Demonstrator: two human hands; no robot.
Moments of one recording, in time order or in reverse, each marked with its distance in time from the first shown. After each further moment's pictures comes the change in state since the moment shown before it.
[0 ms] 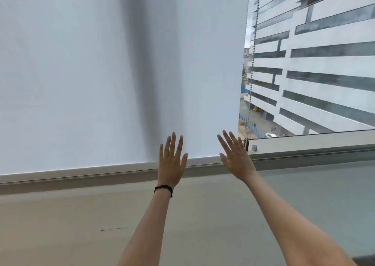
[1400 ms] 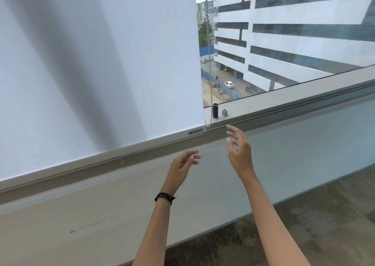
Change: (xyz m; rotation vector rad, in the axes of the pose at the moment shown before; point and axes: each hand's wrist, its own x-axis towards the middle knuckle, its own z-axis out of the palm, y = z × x) left_hand -0.035 0.092 0.088 -1.136 -0.536 -0.241; right_hand -0.079 0.033 0.008 0.801 0.382 0.665
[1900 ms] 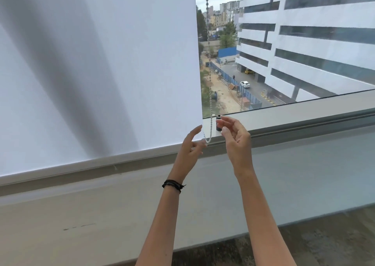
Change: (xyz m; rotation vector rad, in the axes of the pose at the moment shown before) left_hand 0.079 0.062 0.035 -0.054 0.146 0.079; right_hand 0.071 -0.034 -0.001 0.434 -0.100 0.109
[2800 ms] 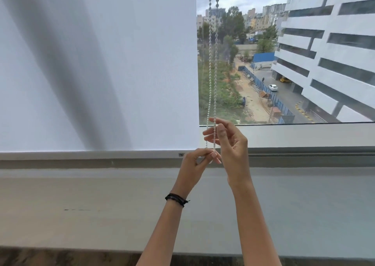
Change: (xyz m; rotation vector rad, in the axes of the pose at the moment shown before) left_hand 0.013 -0.002 0.053 0.118 0.168 0.208; right_hand 0.031 -0.012 -0.014 0.229 -0.283 -0.037
